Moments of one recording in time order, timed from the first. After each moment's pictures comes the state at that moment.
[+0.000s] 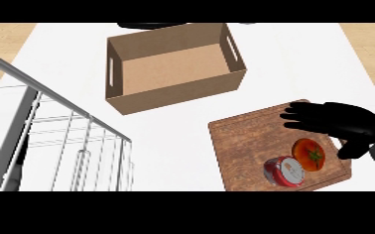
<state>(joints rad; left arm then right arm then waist) -0.04 0.53 -0.06 -1.32 -0.01 0.28 0.05 -0.37 -0.77 0.42 -1.08 0.80 0.08 -1.04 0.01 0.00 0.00</state>
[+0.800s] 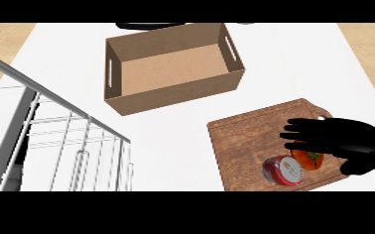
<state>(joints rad) -0.04 0.50 -0.01 -1.32 -0.05 0.25 0.04 -0.25 -0.83 0.44 -1.27 0.77 0.10 -1.06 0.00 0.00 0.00</state>
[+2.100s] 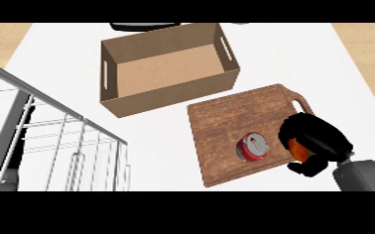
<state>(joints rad) -0.01 0.45 0.07 -1.35 -0.10 0.20 0.03 -0.17 -0.50 0.24 -1.22 0.94 -0.05 -0.74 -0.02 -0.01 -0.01</state>
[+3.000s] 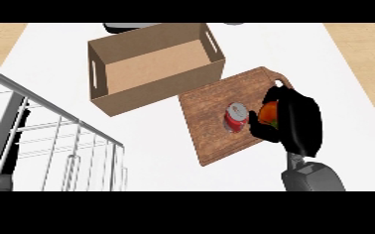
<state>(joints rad) 0.02 0.46 0.09 -1.37 -0.09 0.19 0.04 -0.15 -0.09 0.20 -1.66 1.31 -0.14 0.43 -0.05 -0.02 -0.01</state>
